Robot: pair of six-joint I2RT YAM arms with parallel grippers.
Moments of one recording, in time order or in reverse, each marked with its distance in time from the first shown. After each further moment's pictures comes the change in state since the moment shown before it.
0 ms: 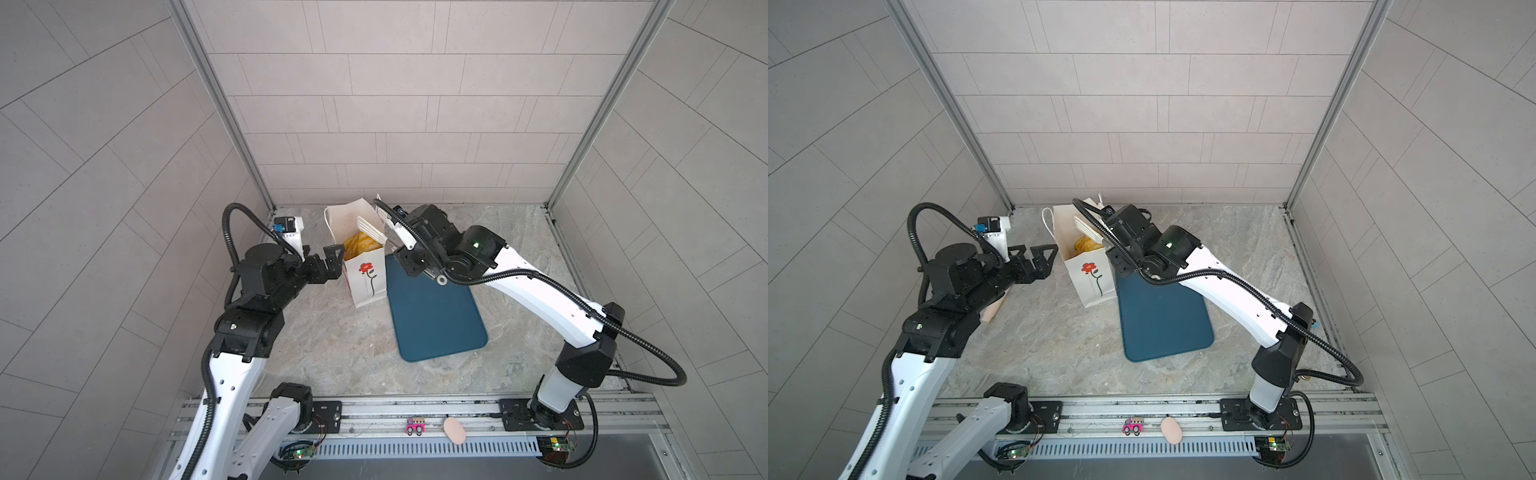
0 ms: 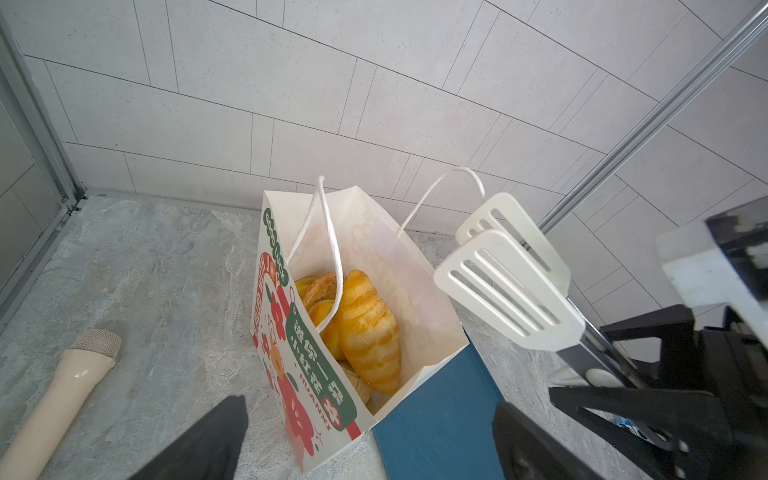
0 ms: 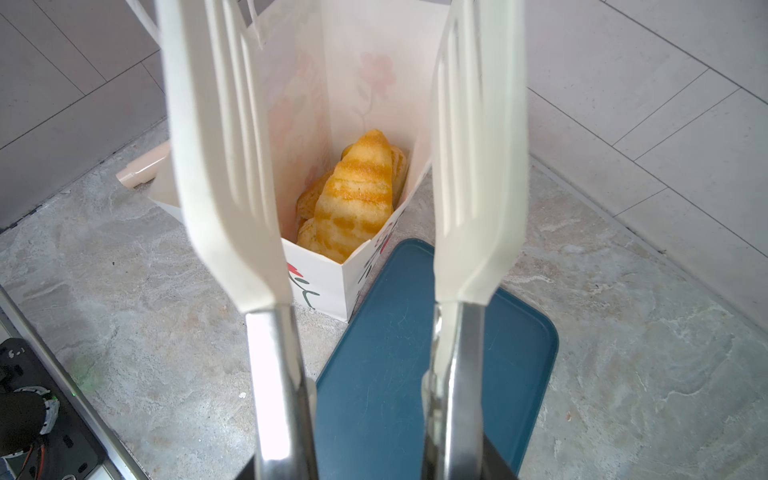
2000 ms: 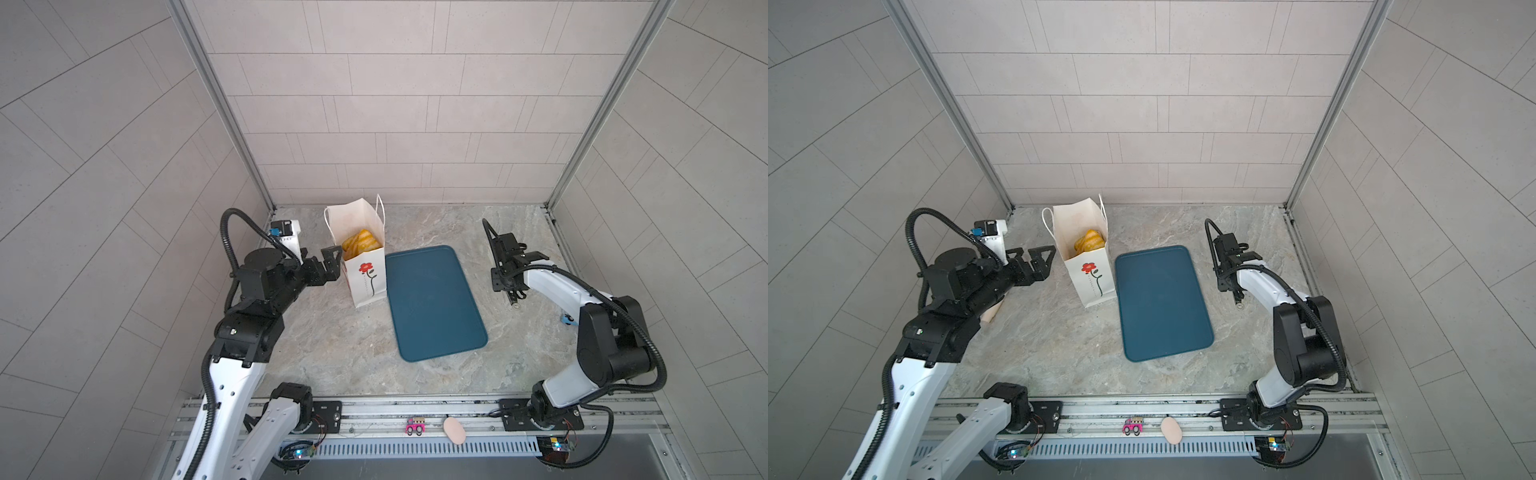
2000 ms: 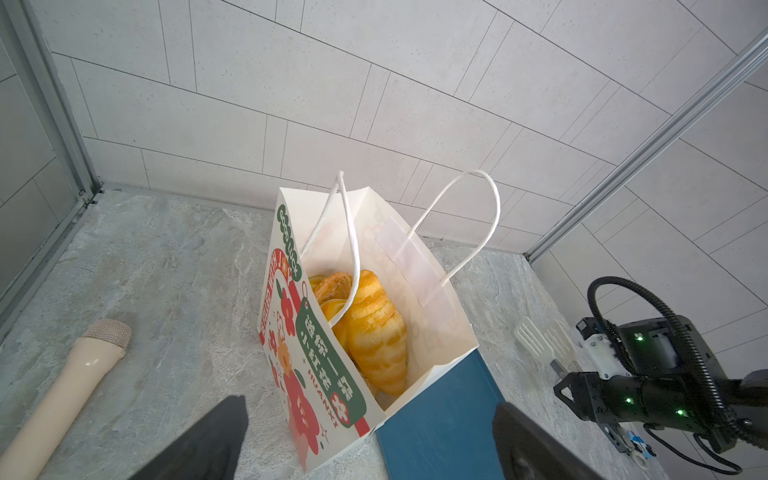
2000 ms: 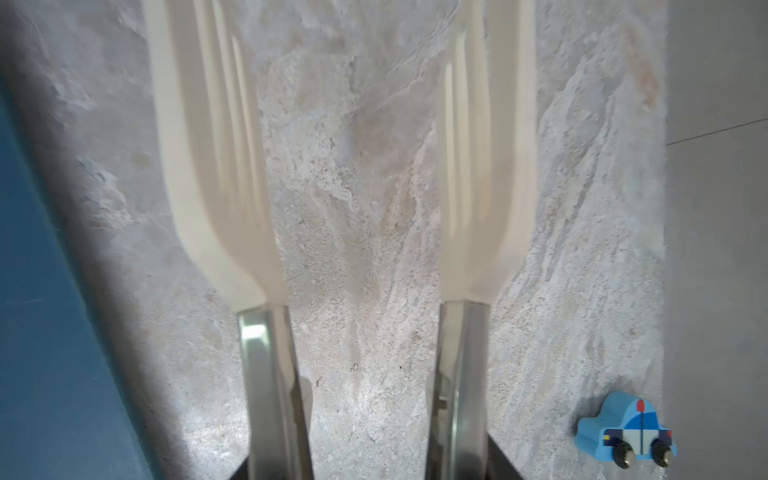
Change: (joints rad) left arm 0.000 -0.029 -0.034 0.013 -0.040 -0.023; right arm -0.706 -0.089 -0.845 0.286 0.129 0.118
